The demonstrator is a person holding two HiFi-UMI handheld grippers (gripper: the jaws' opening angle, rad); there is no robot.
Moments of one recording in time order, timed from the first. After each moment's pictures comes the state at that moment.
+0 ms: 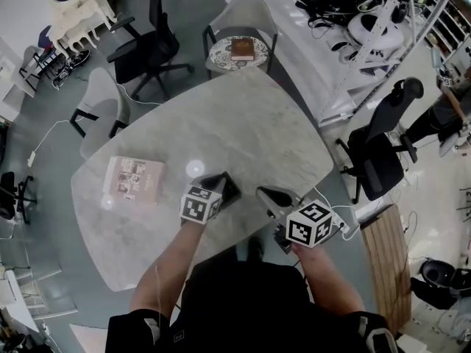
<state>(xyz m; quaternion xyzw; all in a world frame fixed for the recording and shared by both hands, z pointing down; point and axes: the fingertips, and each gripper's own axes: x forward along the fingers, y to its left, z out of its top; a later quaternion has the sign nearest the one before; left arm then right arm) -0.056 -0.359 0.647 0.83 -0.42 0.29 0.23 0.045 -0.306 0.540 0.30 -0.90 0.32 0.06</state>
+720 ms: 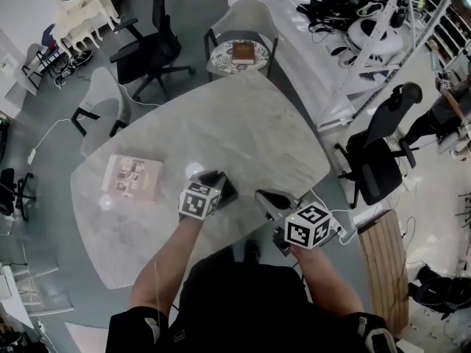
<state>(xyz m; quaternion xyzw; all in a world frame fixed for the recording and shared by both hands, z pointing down) -0.052 -0.365 0.644 0.83 -0.42 0.30 0.22 0.052 -0.295 0.539 0.29 -0.90 0.32 0.06</state>
